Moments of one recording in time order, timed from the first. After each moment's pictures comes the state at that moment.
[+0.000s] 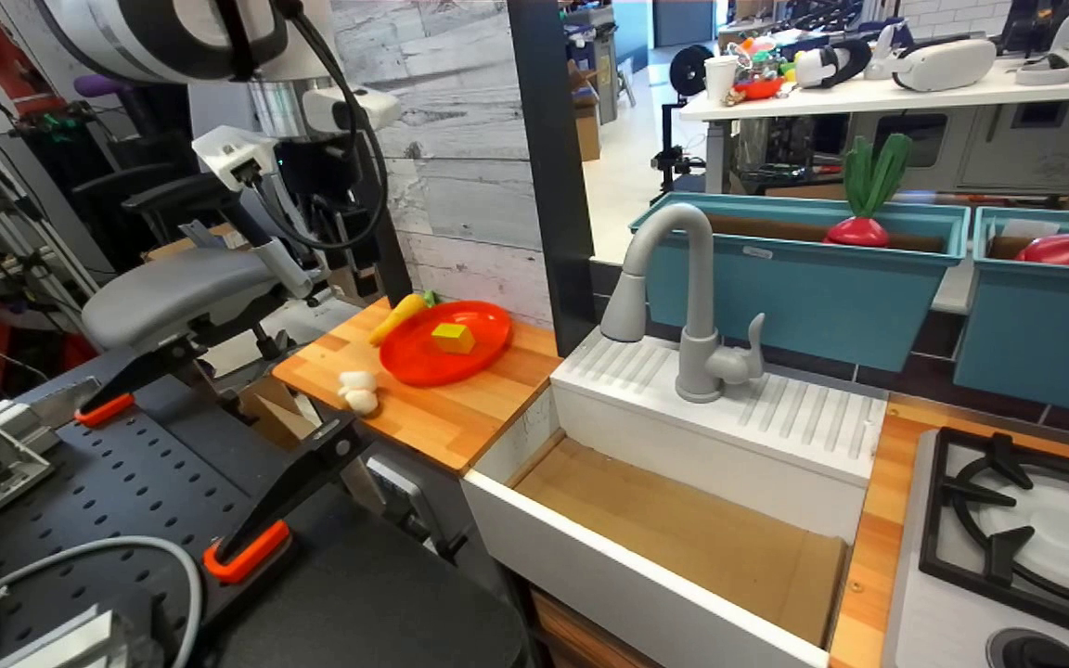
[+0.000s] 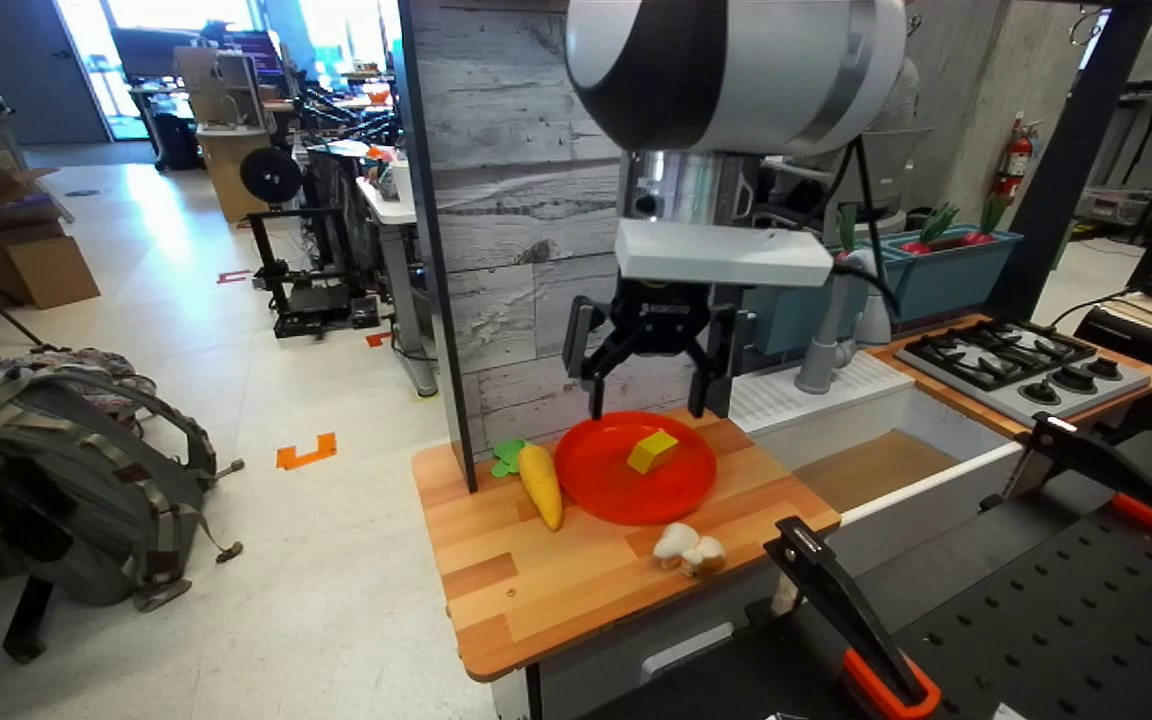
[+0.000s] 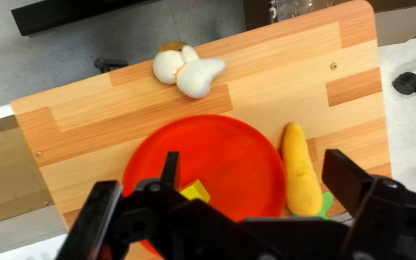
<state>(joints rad) 0.13 0.60 0.09 -2.12 0.13 2.67 0.31</state>
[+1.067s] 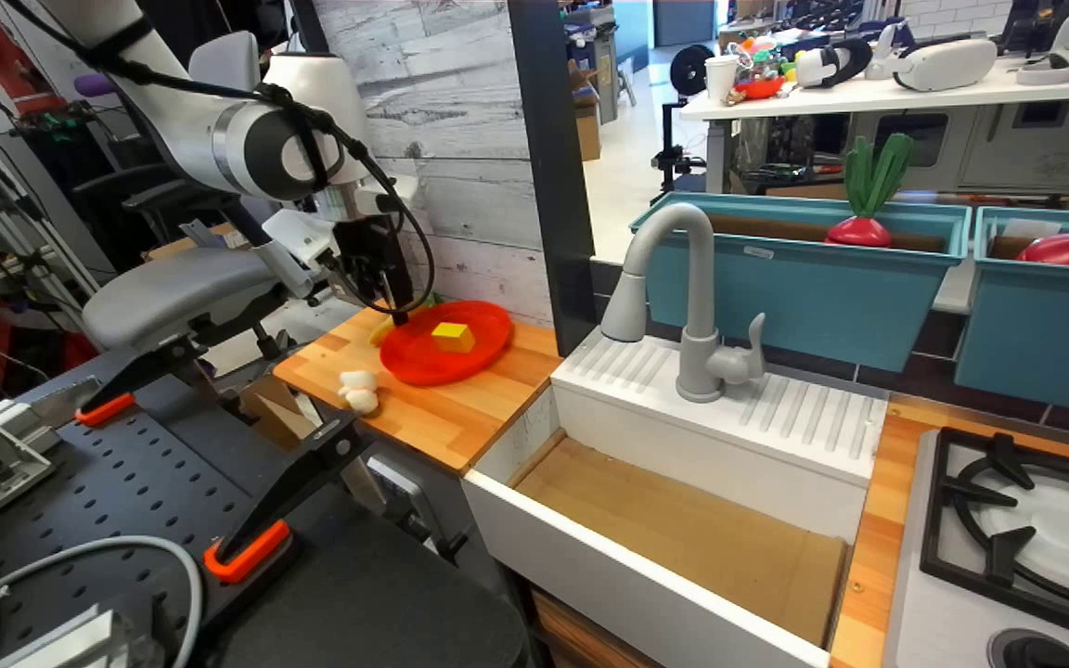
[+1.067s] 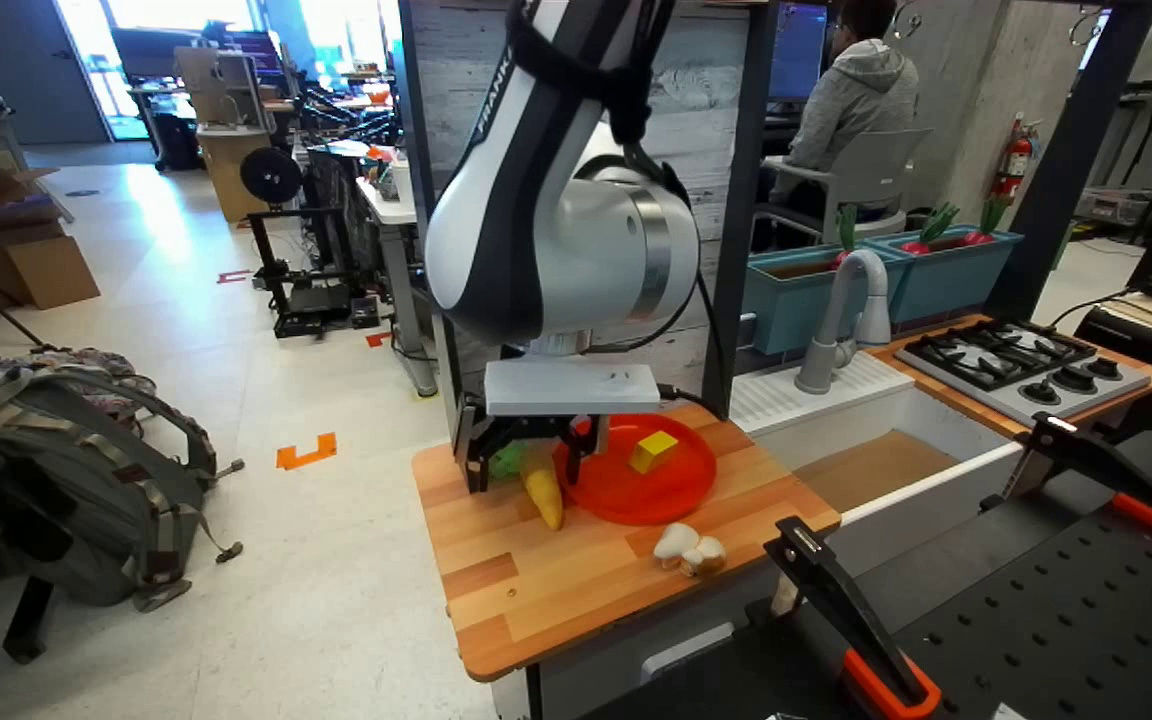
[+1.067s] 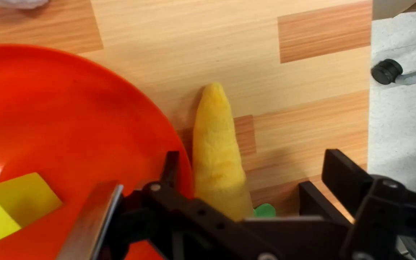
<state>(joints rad) 0.25 1.03 0.09 -1.68 0.13 2.76 0.30</state>
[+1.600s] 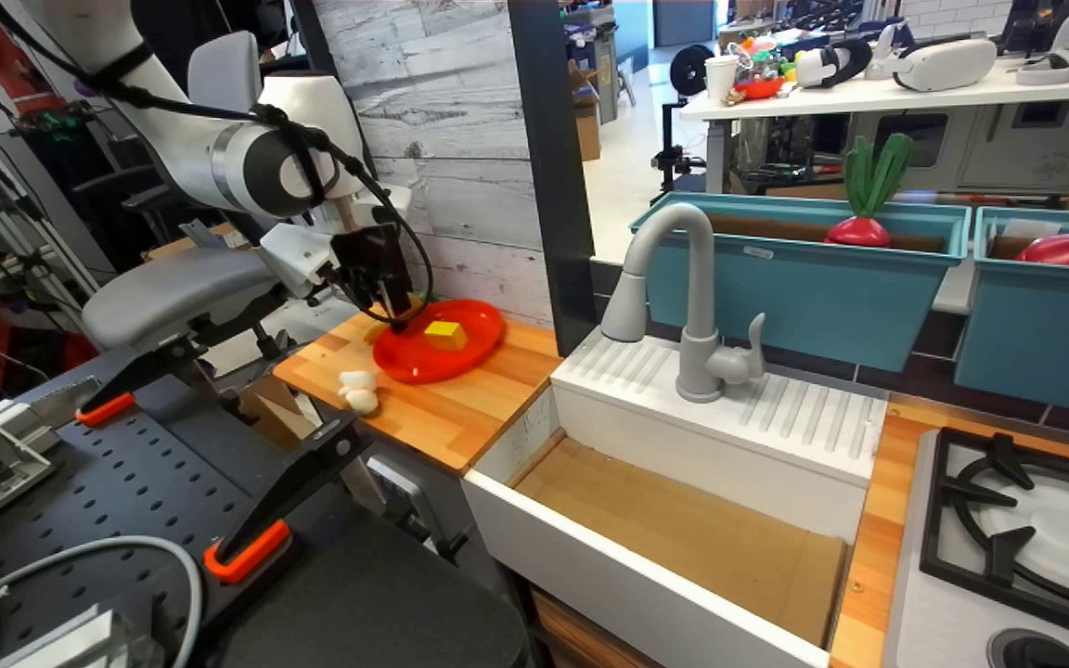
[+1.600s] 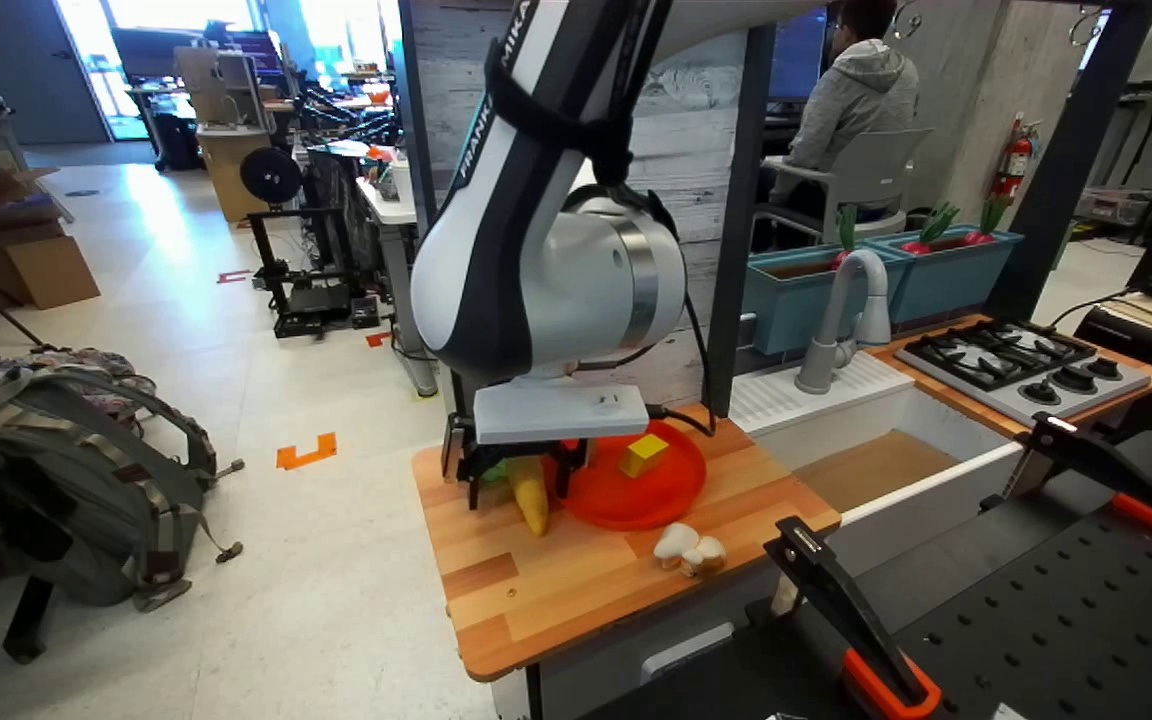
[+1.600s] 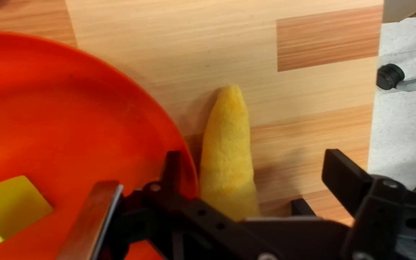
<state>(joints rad) 0.29 1.07 0.08 -1.65 0.12 2.79 0.29</state>
